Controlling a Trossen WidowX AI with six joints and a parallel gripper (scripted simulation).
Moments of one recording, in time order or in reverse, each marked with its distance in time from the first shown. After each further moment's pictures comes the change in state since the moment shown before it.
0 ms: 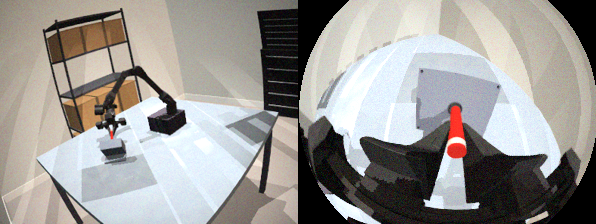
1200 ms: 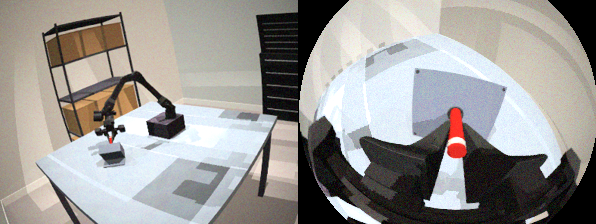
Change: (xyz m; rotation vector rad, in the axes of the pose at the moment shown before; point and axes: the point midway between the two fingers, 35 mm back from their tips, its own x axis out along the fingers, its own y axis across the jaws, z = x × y) arm 0.017 0.000 0.002 0.000 -0.005 0.003
